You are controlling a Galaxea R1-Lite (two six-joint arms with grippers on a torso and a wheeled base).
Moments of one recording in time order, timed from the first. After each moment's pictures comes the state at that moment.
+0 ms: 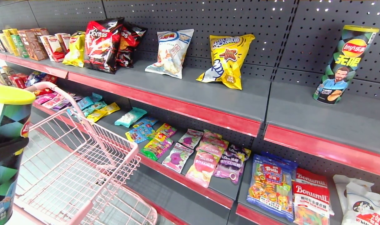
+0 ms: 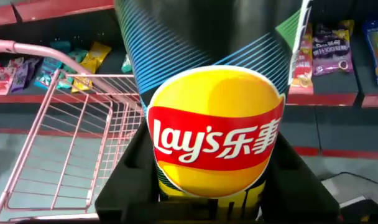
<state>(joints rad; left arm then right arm) 0.09 0.90 -0.85 0.27 -0.31 0.38 0.00 0.00 0.00 0.00 0.03 0.00</state>
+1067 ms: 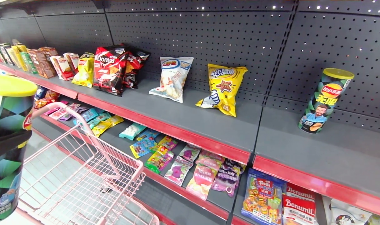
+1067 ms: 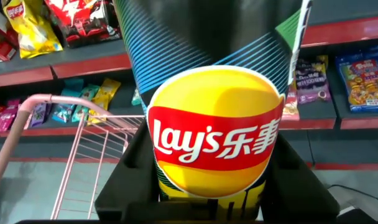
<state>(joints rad) 0.03 0.90 -0.85 0.22 -0.31 0.38 0.00 0.00 0.00 0.00 0.03 0.00</state>
